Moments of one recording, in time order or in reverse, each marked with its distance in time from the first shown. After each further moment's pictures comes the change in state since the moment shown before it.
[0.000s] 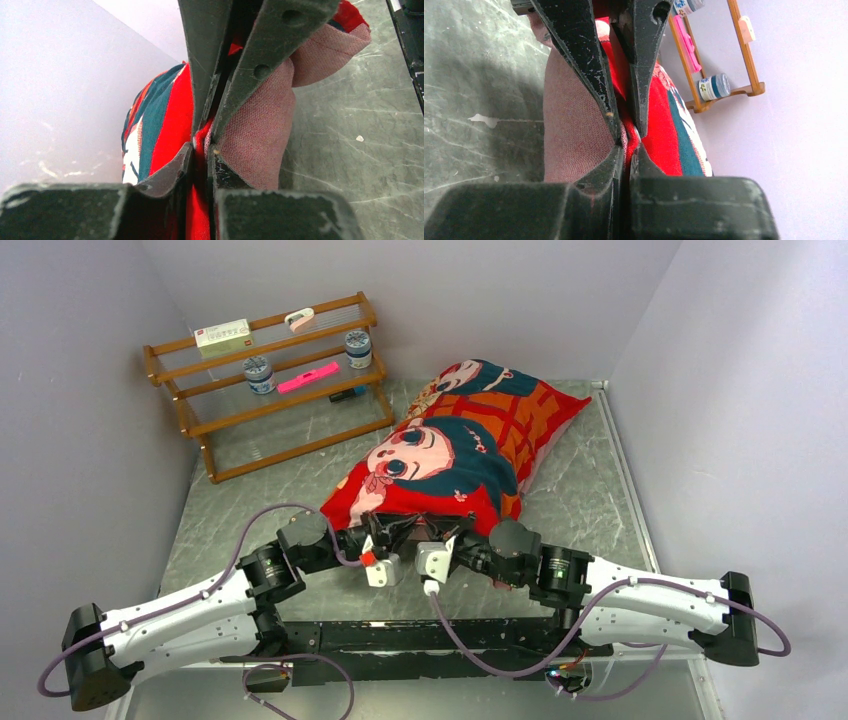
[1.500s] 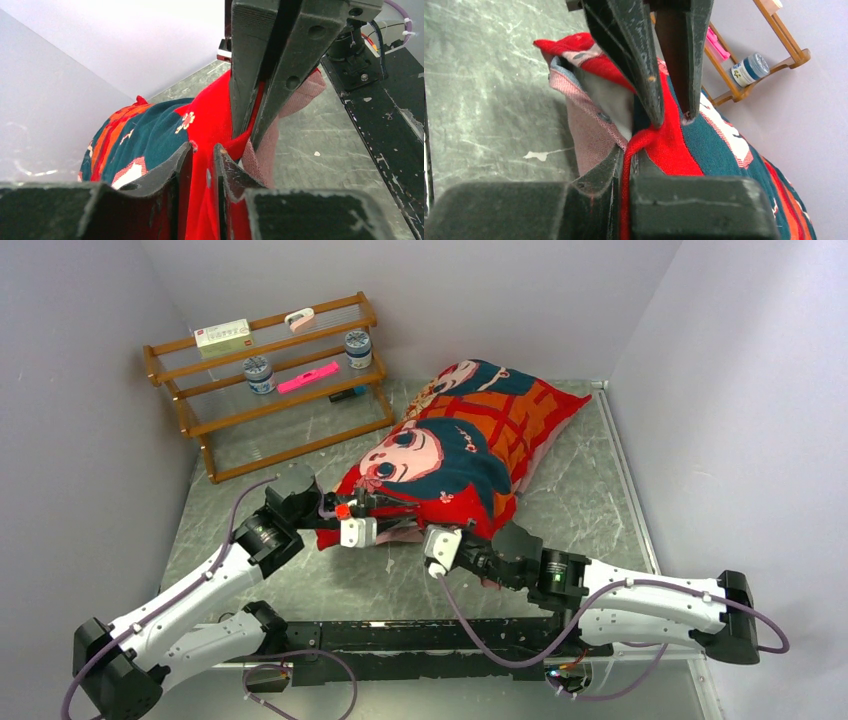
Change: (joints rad) left arm 0.335 0.110 0.183 -0.094 0.592 -0.132; right arm 0.011 -0.022 -0.048 0.086 0.029 0.311
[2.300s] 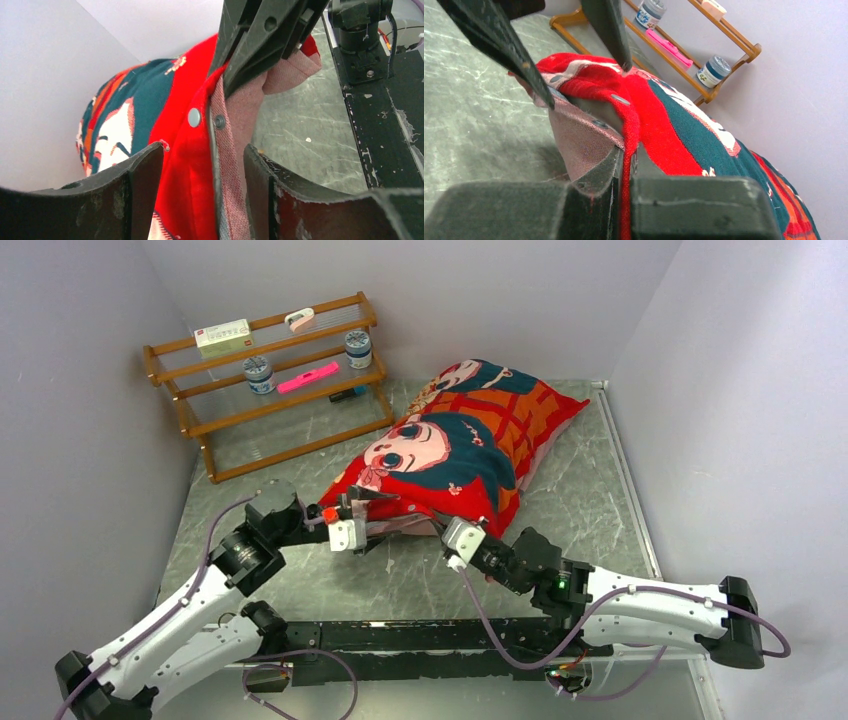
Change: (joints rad) left arm 0.001 -0.180 -0.030 -0.162 -0.166 -0.084; right arm -0.003 -0.057 -0.108 0.245 0.098 0.046
